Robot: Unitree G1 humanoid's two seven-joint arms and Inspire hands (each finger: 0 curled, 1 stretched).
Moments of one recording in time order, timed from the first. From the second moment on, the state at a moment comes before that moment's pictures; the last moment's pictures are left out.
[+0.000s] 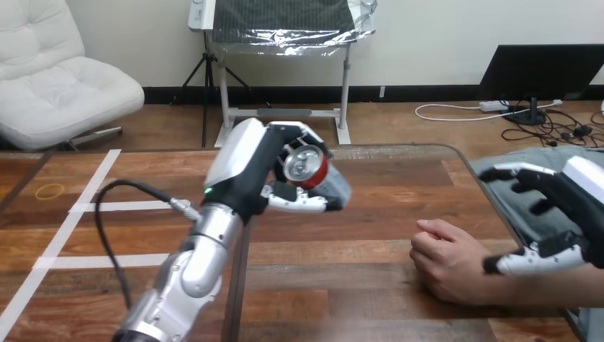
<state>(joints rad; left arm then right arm) -0.46 0.23 -0.29 0.61 0.43 -0.42 0.18 0.16 -0.76 -0.22 -0.42 -0.32 0.25 0.51</state>
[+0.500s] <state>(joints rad) -0.46 0.18 -0.29 0.60 0.44 -0.42 0.18 0.10 -0.90 -0.17 -0.24 -0.41 0.23 0.61</state>
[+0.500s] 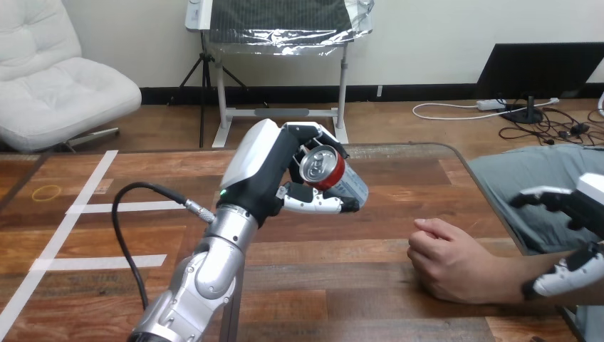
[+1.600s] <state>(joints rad) -0.55 0.17 -0.30 0.84 0.49 -0.42 0.18 -0.03 -0.95 -0.03 -0.03 -0.51 0.16 0.66</state>
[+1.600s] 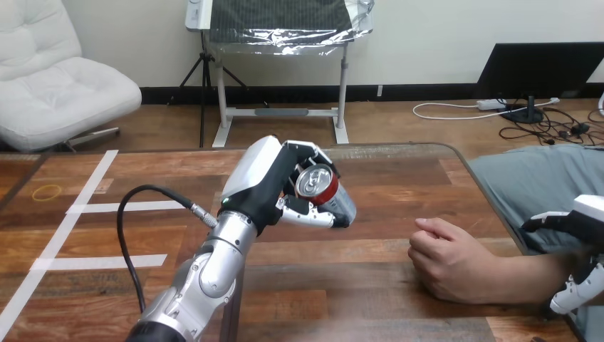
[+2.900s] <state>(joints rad) -0.71 0.13 -0.30 1.11 0.53 -0.42 0.18 -0.07 -0.95 0.04 0.03 -0.57 0.09 0.66</state>
